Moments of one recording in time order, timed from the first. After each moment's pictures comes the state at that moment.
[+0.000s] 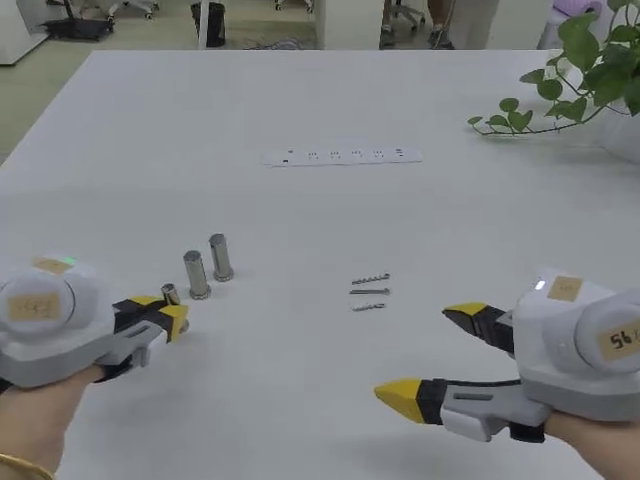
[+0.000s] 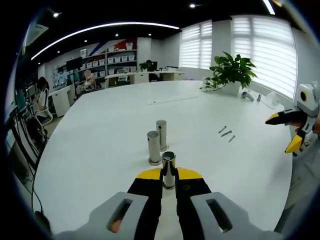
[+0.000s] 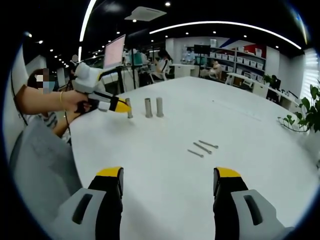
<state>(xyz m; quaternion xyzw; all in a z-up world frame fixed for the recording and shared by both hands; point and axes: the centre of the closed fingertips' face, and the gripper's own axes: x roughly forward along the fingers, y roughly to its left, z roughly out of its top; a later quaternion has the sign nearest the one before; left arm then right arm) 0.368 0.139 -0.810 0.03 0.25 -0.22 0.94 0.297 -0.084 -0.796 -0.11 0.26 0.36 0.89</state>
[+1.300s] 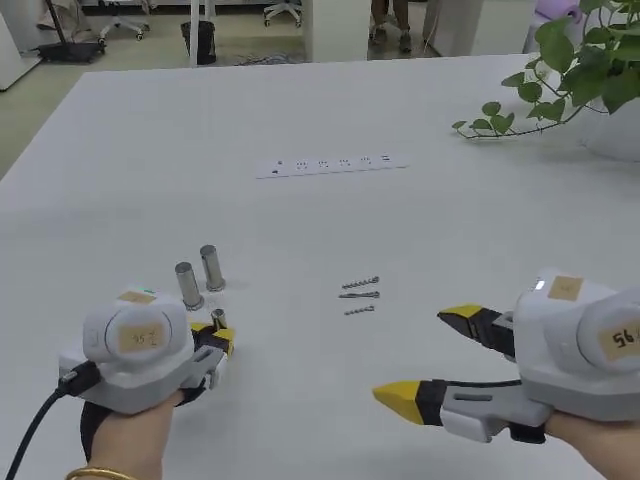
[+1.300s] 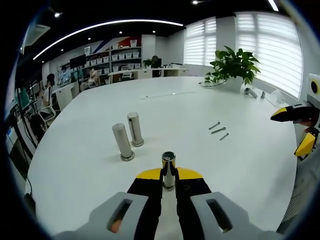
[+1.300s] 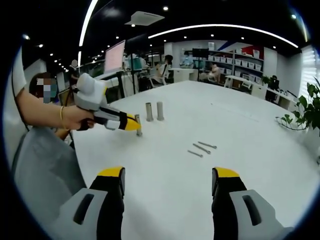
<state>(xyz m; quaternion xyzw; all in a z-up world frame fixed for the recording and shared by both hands) 0.363 0.091 -0.834 0.04 0.26 -0.19 0.94 0.289 -0.091 -0.788 -0.09 0.25 0.36 0.89</state>
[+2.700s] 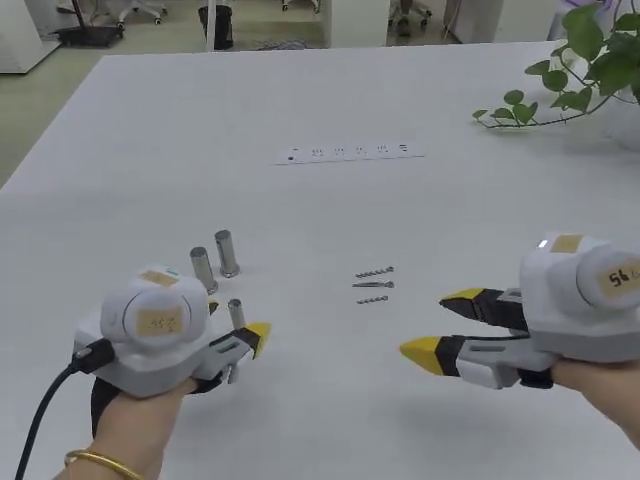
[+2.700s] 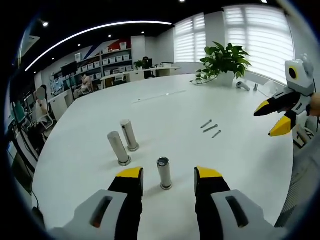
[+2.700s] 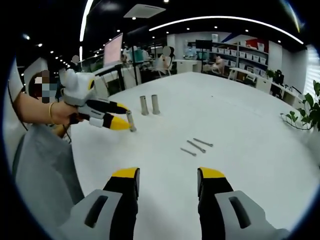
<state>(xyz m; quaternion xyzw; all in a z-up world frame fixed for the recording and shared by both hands) 0.355 0.086 -0.820 0.07 0.25 -0.22 0.94 0.320 -0.099 -0.800 -0.10 0.29 0.38 0.87</state>
